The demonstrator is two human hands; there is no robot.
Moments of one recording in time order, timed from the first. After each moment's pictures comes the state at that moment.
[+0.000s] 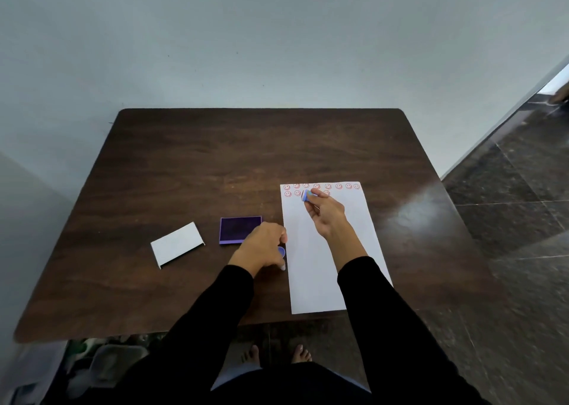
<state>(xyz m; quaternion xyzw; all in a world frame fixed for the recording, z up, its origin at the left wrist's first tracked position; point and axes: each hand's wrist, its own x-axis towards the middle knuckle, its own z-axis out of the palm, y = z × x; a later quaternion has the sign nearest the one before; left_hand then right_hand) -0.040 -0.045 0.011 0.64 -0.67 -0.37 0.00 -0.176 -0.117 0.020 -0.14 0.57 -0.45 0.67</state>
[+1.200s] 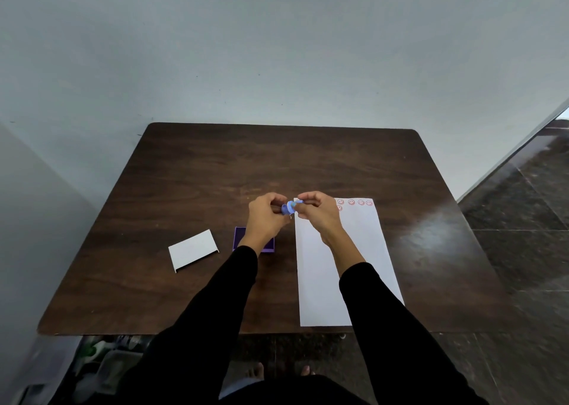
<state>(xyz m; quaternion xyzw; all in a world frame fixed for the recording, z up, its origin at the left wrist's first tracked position) -0.030 -0.074 0.039 0.71 -0.48 -0.33 0.39 -0.148 -0.115 0.032 -0.49 0.58 -0.37 0.54</state>
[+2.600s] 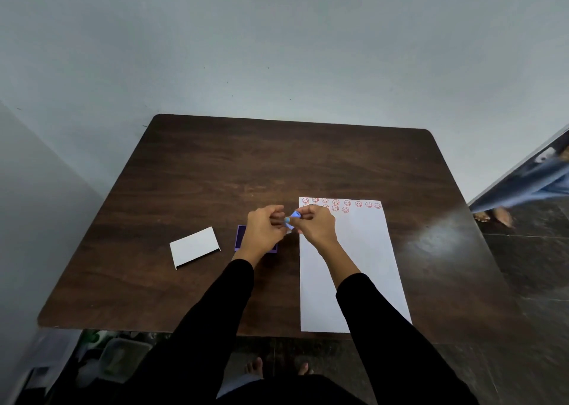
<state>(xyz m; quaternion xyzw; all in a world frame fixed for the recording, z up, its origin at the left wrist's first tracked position) -0.018 -0.066 0.012 0.72 -0.48 -0.36 0.35 -0.137 -0.107 0.009 -0.57 0.62 -0.28 0.45</state>
